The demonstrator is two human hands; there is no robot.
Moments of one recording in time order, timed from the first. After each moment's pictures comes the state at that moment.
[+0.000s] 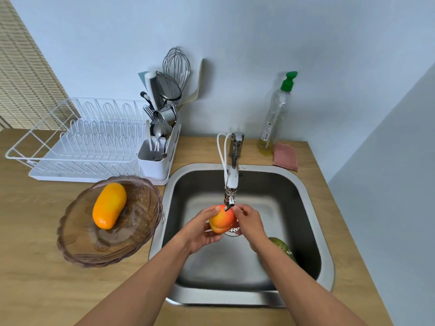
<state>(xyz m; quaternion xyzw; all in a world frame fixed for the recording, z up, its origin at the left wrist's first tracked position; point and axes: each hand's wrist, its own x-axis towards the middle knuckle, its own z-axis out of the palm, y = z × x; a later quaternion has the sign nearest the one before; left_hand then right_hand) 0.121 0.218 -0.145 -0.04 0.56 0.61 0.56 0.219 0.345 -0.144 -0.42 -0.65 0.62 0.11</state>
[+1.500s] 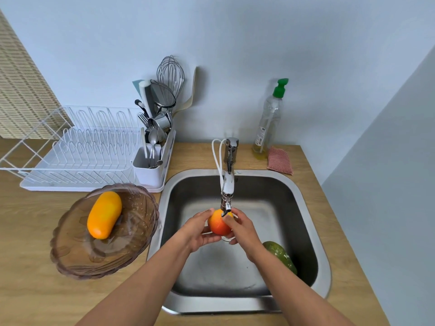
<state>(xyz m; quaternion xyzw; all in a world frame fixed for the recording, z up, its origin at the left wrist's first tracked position) 0.114 0.234 -0.131 -0.07 0.61 0.58 0.53 0.225 0.336 -0.143 -0.39 -0.65 0.65 0.07</state>
